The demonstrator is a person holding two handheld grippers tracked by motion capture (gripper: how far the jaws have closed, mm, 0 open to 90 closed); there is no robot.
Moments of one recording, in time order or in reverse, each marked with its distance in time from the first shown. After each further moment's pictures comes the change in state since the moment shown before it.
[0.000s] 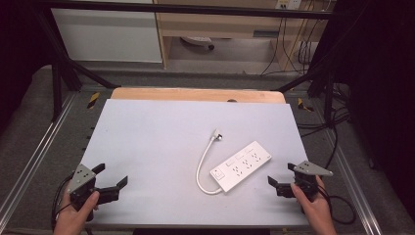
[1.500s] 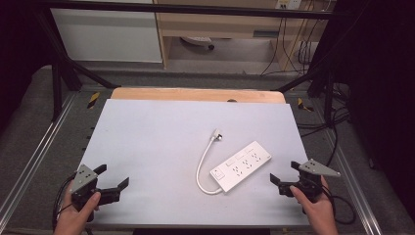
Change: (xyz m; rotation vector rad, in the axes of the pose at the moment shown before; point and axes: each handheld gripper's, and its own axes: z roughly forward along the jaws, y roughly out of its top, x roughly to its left) left arm -0.001 -0.002 0.002 0.019 -0.012 0.008; right arm 0.007 0.014 -0.017 -0.059 -0.007 0.040
